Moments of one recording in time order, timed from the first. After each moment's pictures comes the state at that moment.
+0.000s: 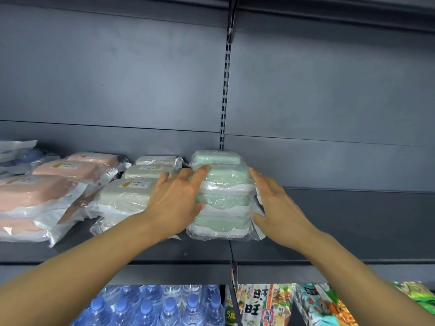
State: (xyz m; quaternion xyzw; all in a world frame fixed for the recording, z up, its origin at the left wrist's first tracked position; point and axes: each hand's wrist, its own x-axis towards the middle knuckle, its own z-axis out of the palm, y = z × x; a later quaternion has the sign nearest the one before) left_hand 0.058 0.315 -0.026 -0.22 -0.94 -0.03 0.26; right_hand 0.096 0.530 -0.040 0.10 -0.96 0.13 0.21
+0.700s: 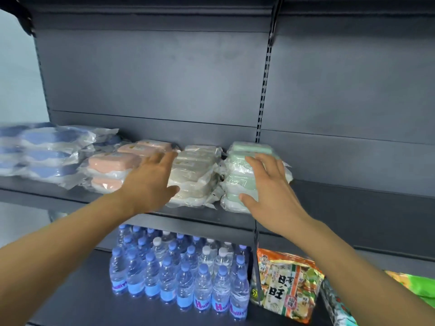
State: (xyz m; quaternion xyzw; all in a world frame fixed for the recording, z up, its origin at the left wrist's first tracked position) left_hand 0.141 0.225 -0.018 -0.06 -0.97 -0.07 0.22; right_hand 0.152 0.472 -0.026 0.21 -0.93 0.14 0.27
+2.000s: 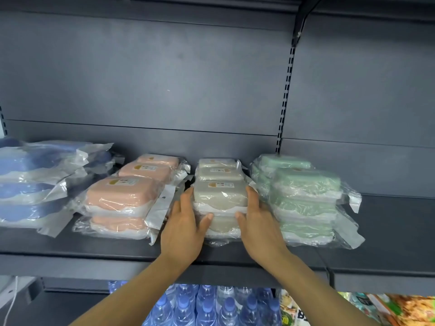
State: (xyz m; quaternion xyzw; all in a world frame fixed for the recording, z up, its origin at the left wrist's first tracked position) left_hand 0.032 0.173 -0.109 -0.13 -0.86 -0.39 0.30; right_hand 0.060 0.330 -0.079 0.03 -0.94 0.23 0.24
